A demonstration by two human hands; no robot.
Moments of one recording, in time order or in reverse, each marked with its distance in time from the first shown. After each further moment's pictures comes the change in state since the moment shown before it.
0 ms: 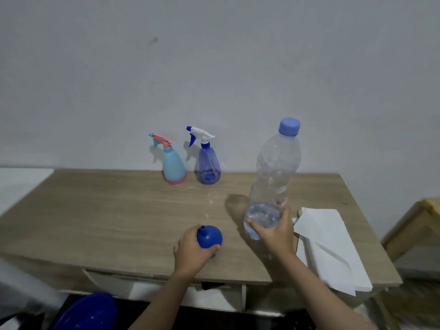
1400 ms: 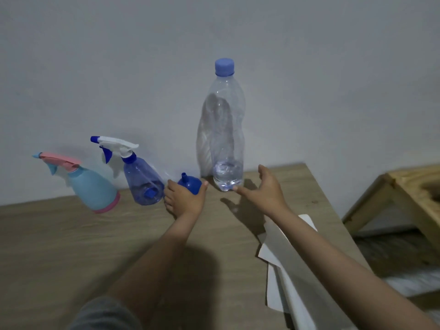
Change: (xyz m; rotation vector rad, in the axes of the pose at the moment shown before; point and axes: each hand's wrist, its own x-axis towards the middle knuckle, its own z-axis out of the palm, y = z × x) left_hand 0.184 0.149 0.129 0.012 0.229 -0.105; right_hand 0.175 0.009 -0.046 -0.242 -0.068 0.194
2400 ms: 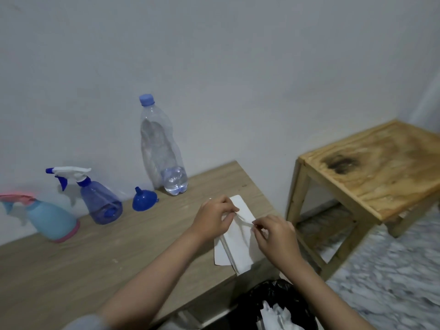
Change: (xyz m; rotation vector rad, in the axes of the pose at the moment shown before) left_hand -0.192 0.056 -0.026 -0.008 -0.694 1.192; right_hand -0.206 0.085 -0.111 -0.473 0.384 -0.210
